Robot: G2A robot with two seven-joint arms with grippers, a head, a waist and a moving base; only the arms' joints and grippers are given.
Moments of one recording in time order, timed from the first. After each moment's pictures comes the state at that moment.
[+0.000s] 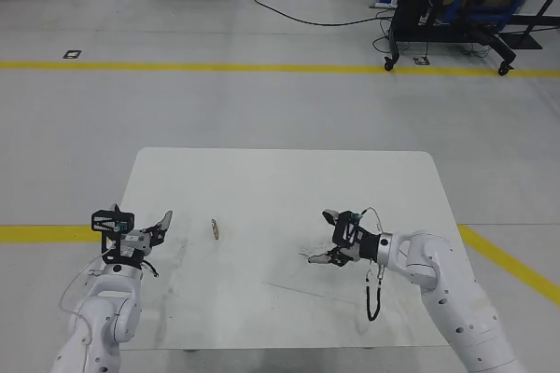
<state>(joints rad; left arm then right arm) 1.73 -1.15 -1.60 -1.80 1.33 0.00 0.00 -1.37 -1.13 1.28 -1.63 -1.25 -0.95 0.31</state>
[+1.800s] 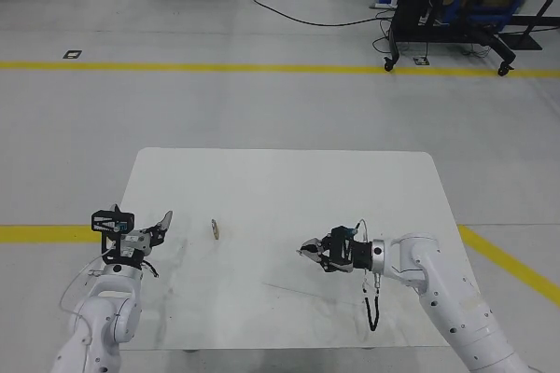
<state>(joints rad) 1.73 -1.15 -1.60 -1.80 1.33 0.00 0.00 -1.35 -1.09 1.19 -1.59 -1.30 -1.01 0.04</state>
